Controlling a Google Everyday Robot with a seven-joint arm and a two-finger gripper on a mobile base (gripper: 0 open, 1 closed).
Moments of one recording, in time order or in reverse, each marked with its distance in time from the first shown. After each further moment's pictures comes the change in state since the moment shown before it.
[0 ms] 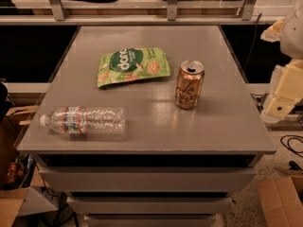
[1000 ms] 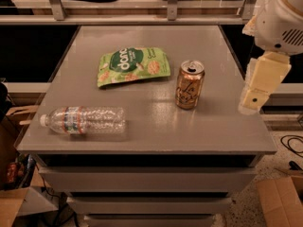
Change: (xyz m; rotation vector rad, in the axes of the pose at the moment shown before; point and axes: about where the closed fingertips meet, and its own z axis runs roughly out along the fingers) arm -0.031 -0.007 0.005 0.010 0.025 -0.014
